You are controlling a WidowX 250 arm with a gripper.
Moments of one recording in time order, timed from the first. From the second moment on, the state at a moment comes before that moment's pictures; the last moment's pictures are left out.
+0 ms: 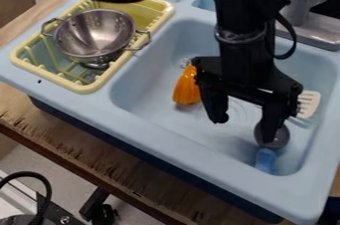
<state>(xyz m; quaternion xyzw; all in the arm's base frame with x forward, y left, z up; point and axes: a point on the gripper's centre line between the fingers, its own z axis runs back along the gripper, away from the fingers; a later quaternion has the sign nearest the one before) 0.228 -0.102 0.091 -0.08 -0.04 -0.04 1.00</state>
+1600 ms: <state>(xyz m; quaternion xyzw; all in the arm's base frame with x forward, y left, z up) 0.209 -0.131 0.056 -0.10 -0.06 -0.02 0.99</state>
